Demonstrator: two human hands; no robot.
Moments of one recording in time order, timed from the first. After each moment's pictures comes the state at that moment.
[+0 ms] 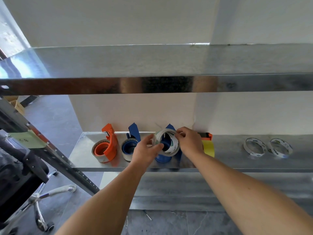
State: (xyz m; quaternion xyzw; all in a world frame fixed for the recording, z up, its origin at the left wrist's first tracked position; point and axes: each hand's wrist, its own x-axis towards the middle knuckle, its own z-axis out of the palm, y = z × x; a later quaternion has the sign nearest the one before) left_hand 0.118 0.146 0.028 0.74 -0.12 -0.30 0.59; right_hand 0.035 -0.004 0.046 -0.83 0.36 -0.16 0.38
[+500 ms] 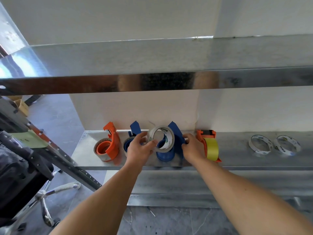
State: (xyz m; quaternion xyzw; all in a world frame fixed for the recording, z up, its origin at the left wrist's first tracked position) left_hand 0.129 0.159 0.026 0.74 -0.08 -0.24 0.62; right_hand 0.028 -0.006 0.007 -0.80 0.43 -0.09 0.42
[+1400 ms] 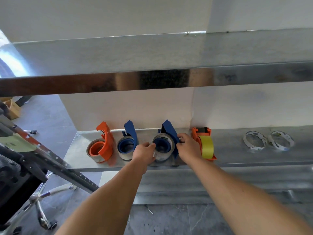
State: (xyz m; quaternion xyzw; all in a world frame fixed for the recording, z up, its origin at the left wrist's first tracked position) left_hand 0.132 0.124 -0.006 0.78 0.03 -0.35 0.52; right_hand 0.024 -0.005 0.007 -0.79 0.42 -0.10 0.43
